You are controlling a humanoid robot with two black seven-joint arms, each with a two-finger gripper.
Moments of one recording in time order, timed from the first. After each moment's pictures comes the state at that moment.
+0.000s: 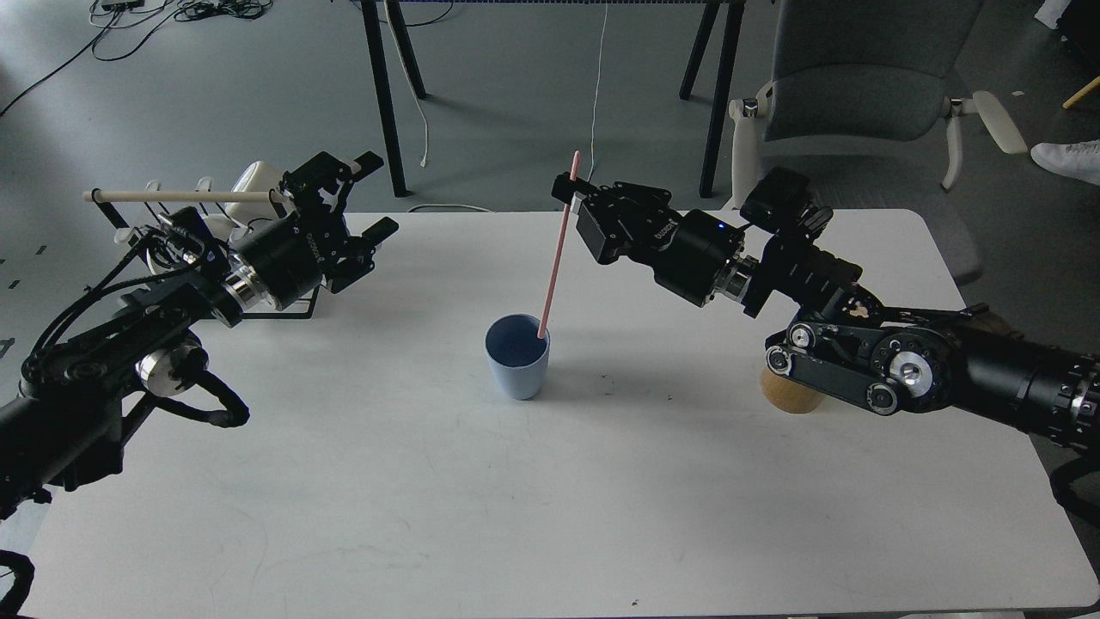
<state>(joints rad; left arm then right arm) -0.73 0.44 -0.53 -0.75 0.57 -0.49 -0.49 1.05 -0.29 -0.02 0.99 -1.32 -0.49 0.49</state>
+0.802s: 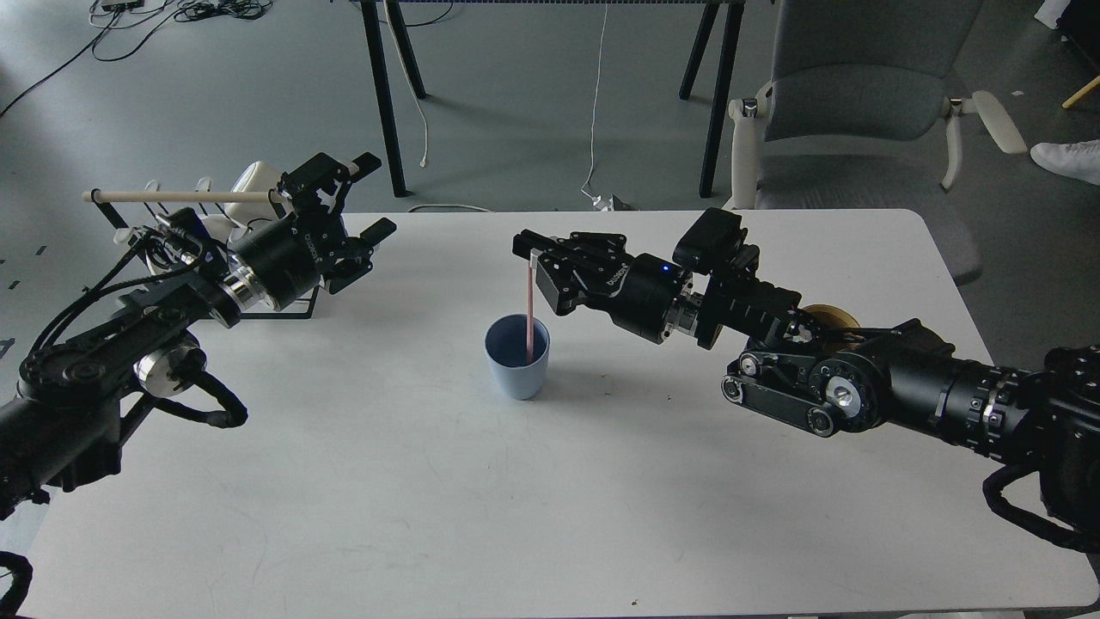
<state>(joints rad) -0.73 0.44 -0.53 -0.75 0.57 -0.49 -0.49 1.04 -0.14 -0.11 0.84 -1.35 -0.49 0.49</state>
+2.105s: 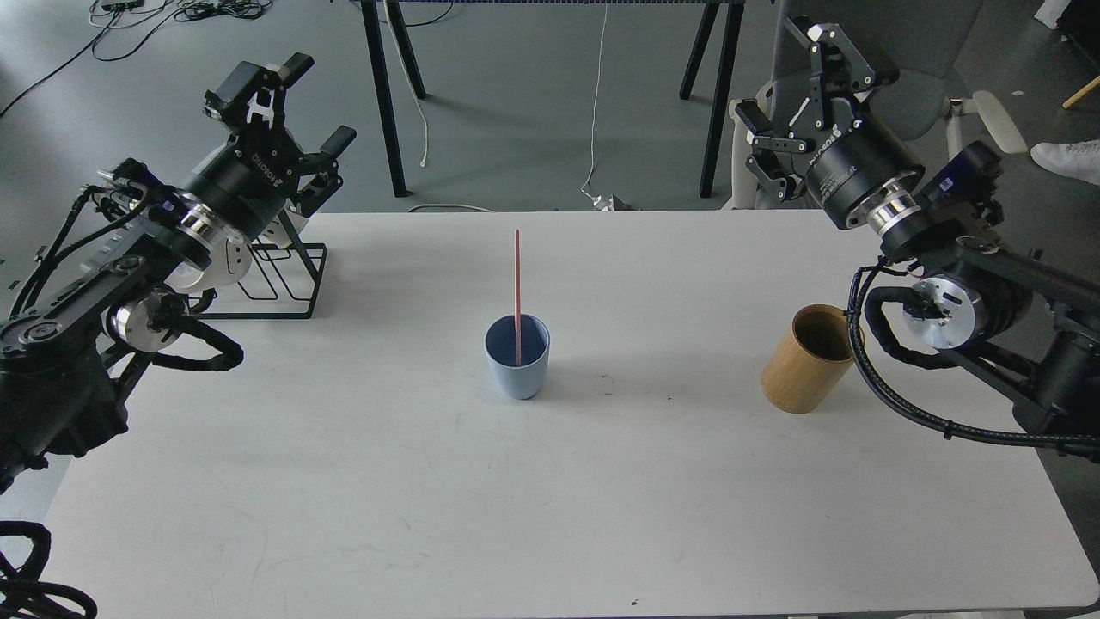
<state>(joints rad) -0.75 0.43 -0.76 -0.75 0.41 -0.49 -0.49 0.81 -0.61 0.47 1.29 0.00 0.10 0.49</state>
